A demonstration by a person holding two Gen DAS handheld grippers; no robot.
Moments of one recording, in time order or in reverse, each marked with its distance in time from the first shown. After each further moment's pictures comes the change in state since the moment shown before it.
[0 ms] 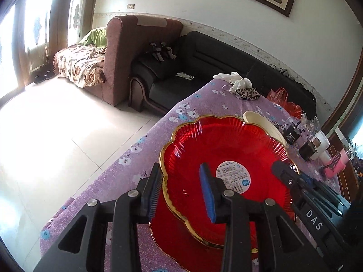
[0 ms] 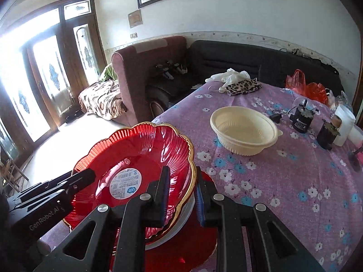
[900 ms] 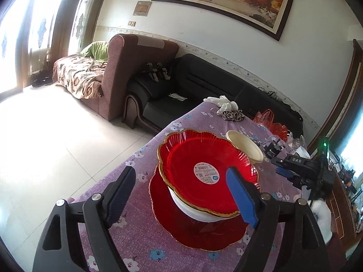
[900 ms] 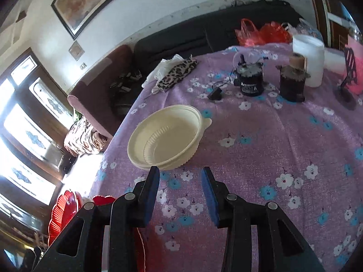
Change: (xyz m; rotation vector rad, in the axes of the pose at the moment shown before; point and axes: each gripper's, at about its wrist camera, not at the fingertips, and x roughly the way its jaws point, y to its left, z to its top) left arm -0.069 0.006 -0.019 -0.033 -0.142 -0.068; right arm 0.025 -0.166 0.022 0.482 0.058 -0.012
